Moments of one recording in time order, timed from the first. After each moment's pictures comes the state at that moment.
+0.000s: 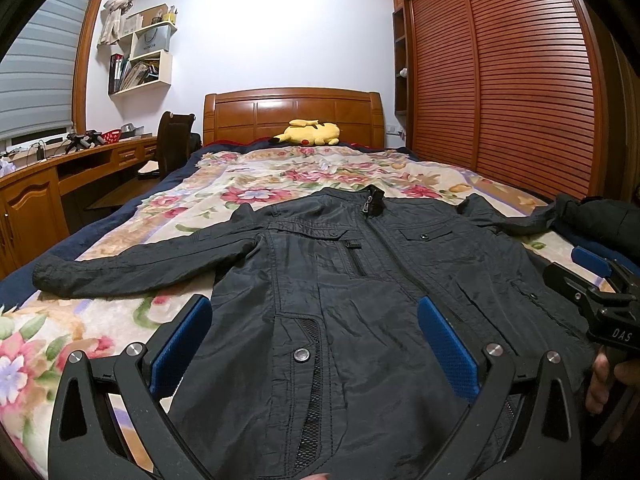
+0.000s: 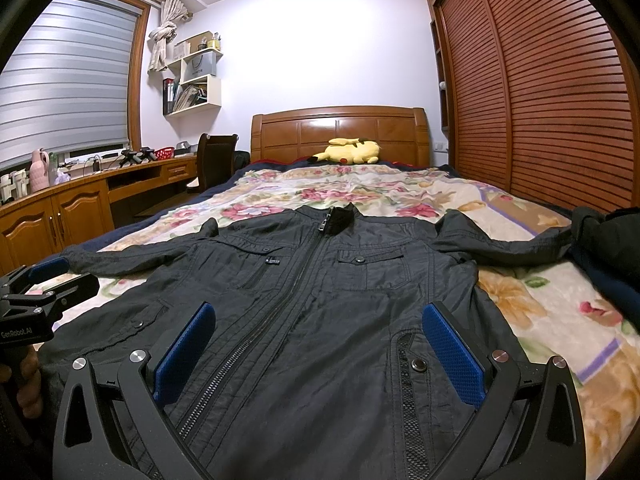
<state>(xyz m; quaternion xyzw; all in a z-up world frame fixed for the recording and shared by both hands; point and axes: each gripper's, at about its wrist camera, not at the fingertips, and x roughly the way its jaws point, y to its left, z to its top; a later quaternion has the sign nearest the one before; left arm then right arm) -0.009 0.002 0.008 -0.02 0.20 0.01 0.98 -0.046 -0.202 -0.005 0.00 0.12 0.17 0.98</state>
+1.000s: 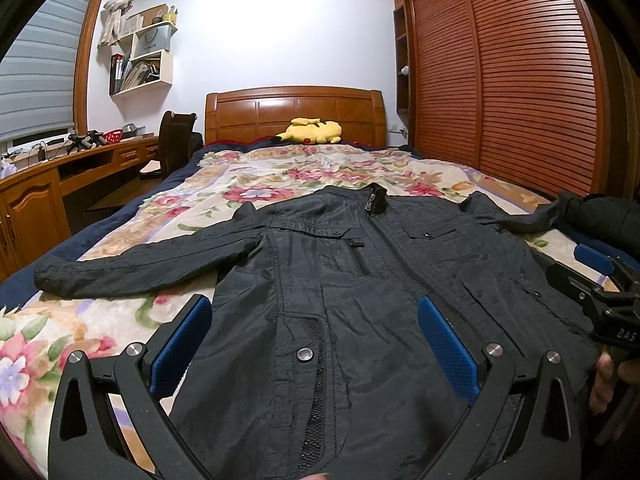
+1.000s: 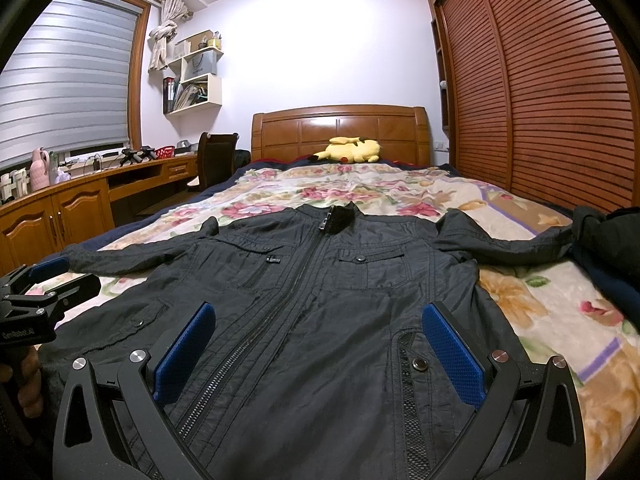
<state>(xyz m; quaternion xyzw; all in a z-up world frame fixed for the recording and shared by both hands) -0.010 0.004 0.009 -0.02 0.20 0.02 0.98 -0.046 -0.198 -0.008 -0.01 0.13 0.17 0.98</state>
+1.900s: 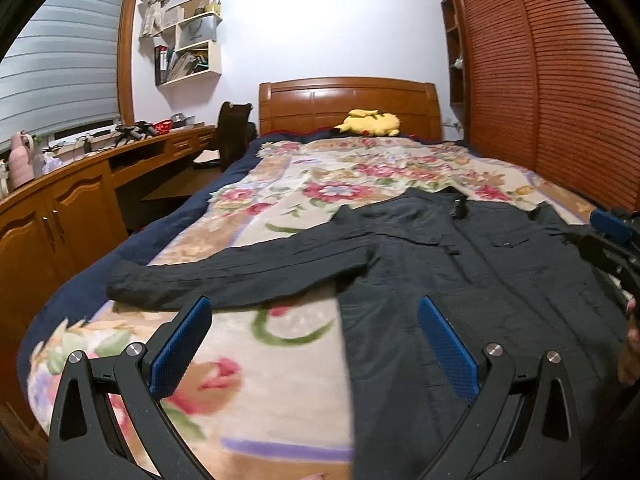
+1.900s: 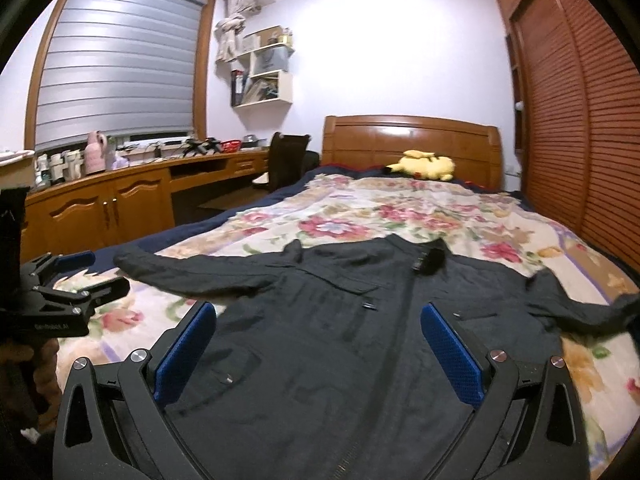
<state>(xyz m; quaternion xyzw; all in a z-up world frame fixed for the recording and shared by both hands) -0.008 0.116 0.034 0.00 0.23 0.11 0.97 0.003 -0.138 0.031 -0.04 0.12 0.29 0.95</state>
